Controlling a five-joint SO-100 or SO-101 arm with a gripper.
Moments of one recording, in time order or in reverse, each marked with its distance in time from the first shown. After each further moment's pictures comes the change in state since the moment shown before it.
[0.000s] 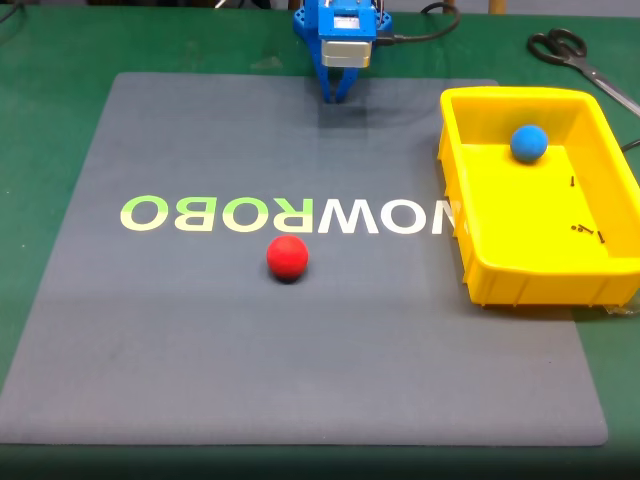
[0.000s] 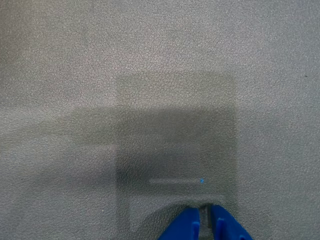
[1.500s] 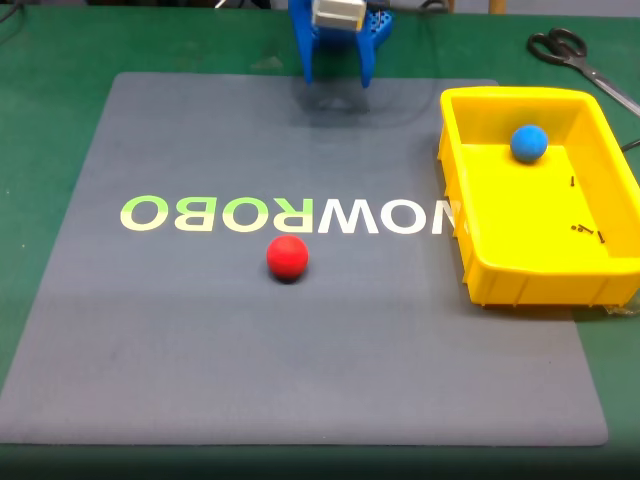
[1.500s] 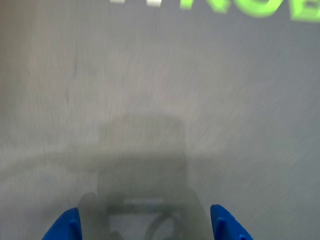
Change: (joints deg) arm 6.9 -5.4 -12.4 -6.4 -9.3
